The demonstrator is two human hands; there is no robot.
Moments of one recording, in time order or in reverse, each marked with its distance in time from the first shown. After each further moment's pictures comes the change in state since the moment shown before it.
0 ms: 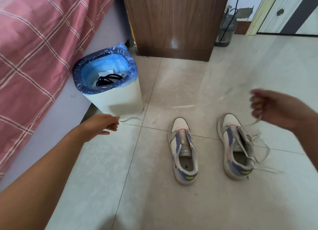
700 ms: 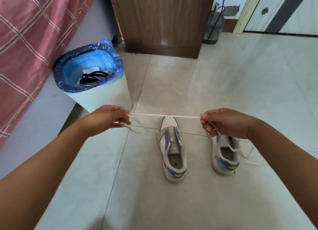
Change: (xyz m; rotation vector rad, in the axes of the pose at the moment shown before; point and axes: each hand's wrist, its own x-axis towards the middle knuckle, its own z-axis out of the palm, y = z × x) left_hand -0.005 0.037 0.045 -0.149 -0.188 0.154; right_hand -0.017 0.037 0.070 -0.487 -0.292 0.219
